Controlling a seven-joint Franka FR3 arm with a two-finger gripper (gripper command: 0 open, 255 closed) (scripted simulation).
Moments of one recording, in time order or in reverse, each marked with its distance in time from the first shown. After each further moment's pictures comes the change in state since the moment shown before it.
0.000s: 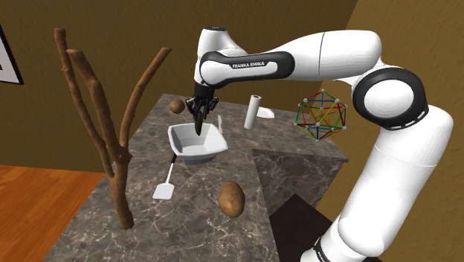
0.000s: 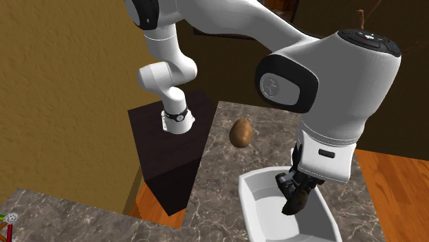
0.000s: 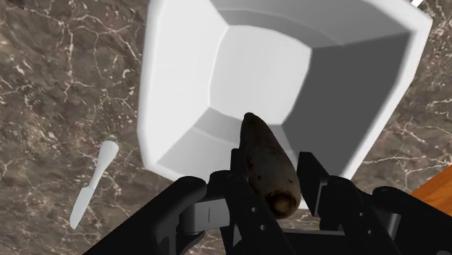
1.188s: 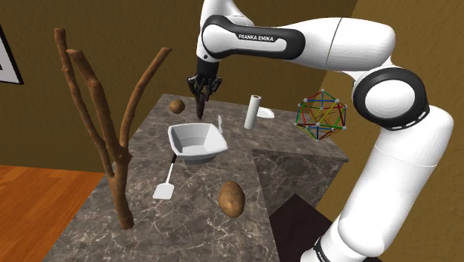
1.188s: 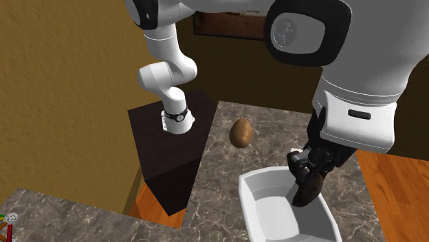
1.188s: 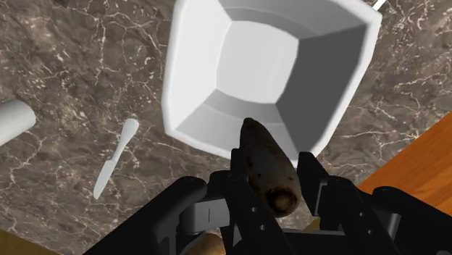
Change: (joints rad) arm 0.005 -0.002 0.004 0.207 0.011 -0.208 -0.025
